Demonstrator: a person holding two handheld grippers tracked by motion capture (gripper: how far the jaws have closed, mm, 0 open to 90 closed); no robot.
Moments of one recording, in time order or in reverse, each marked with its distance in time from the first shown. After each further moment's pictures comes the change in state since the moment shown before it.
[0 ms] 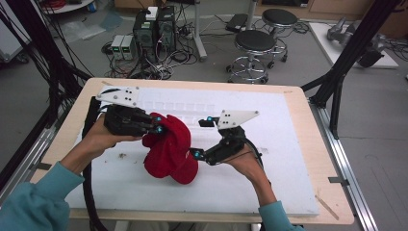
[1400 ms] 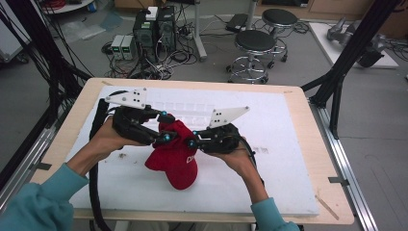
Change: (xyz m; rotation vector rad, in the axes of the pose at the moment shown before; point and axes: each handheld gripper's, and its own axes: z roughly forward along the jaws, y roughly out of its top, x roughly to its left) left arm -0.006 0.005 0.014 -0.037 0.023 -0.038; right arm 0.002 0.009 0.011 0.071 0.067 0.022
